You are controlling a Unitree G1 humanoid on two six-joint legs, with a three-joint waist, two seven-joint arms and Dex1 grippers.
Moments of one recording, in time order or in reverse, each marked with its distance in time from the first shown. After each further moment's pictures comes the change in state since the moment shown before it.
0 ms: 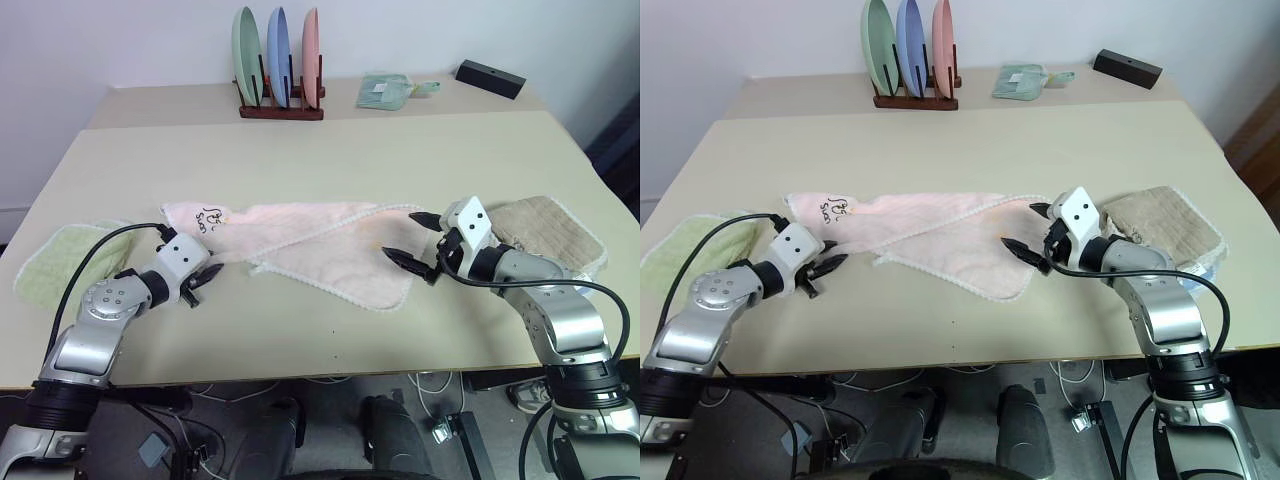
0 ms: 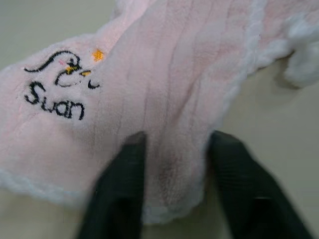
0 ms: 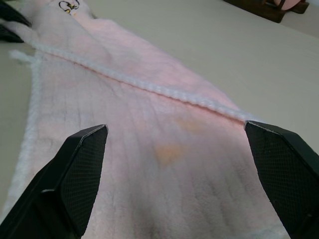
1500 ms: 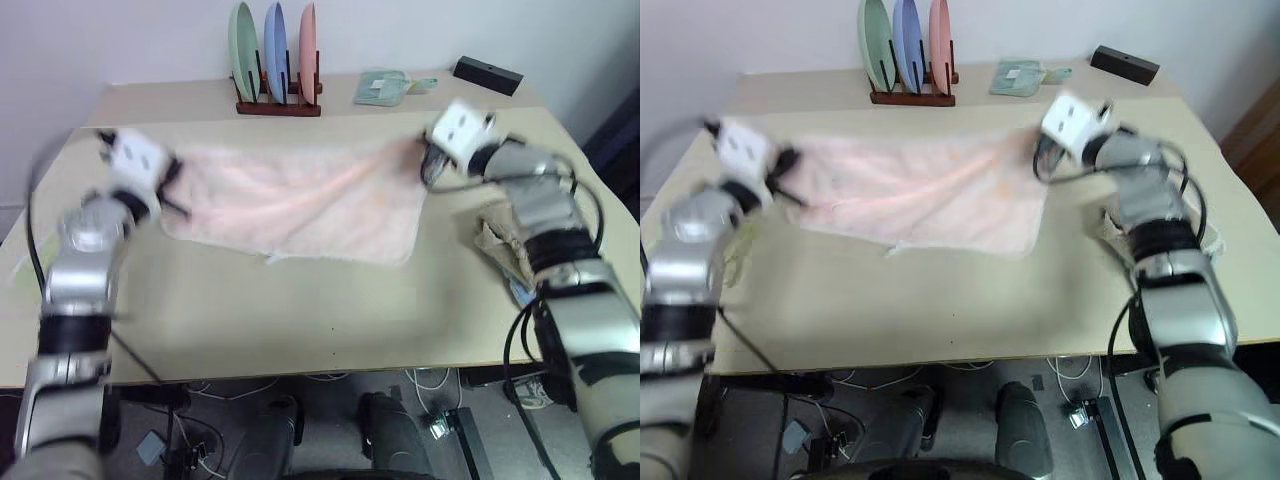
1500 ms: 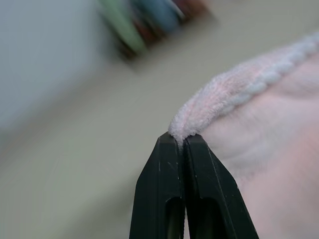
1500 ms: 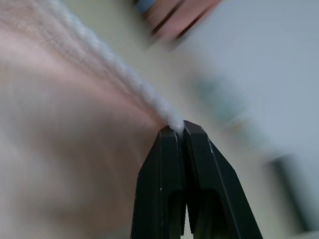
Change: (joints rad) left arm -0.603 -0.085 0.186 0.267 -0.011 -0.042 0.256; right arm -0.854 -0.028 0.167 0.982 -0.488 -0.634 -0.215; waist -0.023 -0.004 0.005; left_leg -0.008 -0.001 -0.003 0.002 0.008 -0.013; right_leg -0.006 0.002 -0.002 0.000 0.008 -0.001
